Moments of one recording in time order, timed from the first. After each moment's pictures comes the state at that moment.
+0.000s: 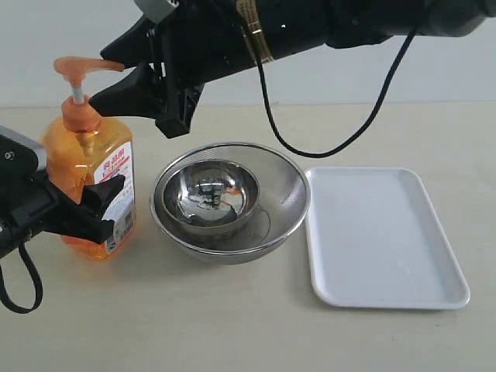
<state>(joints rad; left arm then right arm) -0.25 1.63 -0.33 0.09 -0.95 0.19 0.59 1.90 -1.55 -1.75 -0.90 1.14</state>
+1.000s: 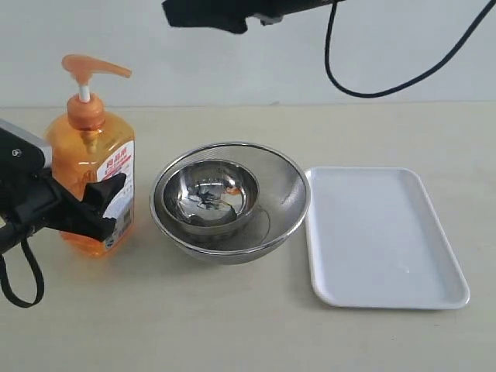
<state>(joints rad) -0.25 1.63 -0.35 0.08 -0.92 0.23 0.38 1.79 -1.55 -1.75 -0.97 1.65</state>
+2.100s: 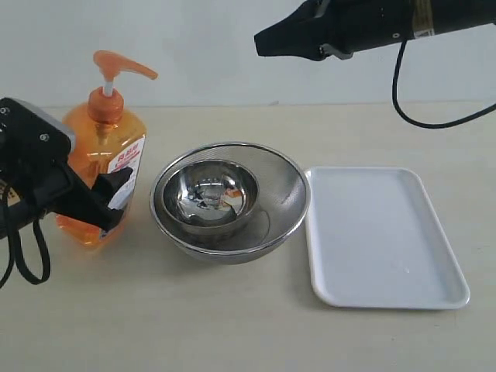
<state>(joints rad) -0.27 1.62 -0.45 0.04 -0.74 0.37 0.24 1.71 -1.33 -1.75 -0.95 1.65</state>
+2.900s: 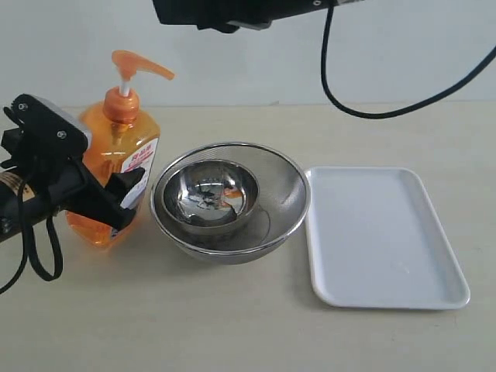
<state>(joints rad) -0.32 1.62 -0.49 0.01 -0.69 0.39 0.49 1.66 -1.42 -1.75 -0.81 1.64</state>
